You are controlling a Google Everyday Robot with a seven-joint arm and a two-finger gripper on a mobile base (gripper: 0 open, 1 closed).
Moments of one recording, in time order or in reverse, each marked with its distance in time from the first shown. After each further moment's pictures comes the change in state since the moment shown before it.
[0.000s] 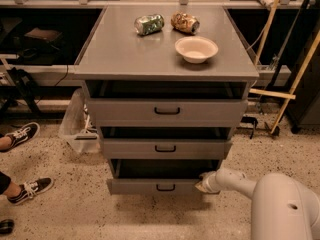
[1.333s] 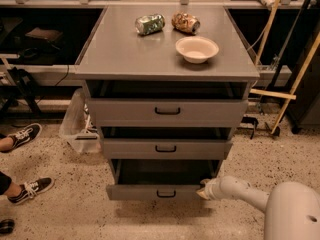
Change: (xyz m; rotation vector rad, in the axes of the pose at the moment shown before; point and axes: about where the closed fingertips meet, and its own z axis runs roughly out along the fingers) arm 0.016 0.025 -0.012 -0.017 -0.033 -0.002
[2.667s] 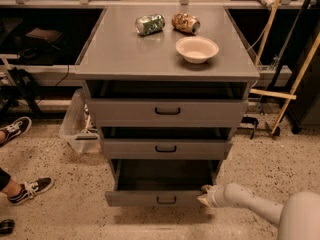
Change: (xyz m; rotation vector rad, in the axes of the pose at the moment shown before) arm 0.014 0.028 -0.010 -0.025 -0.034 0.007
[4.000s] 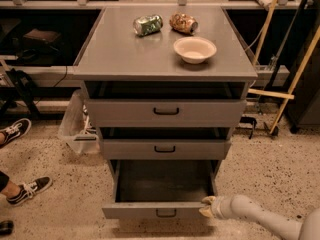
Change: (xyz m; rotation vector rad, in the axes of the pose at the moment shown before) arm 0.033 0.030 -0.022 -0.011 -0.020 0.021
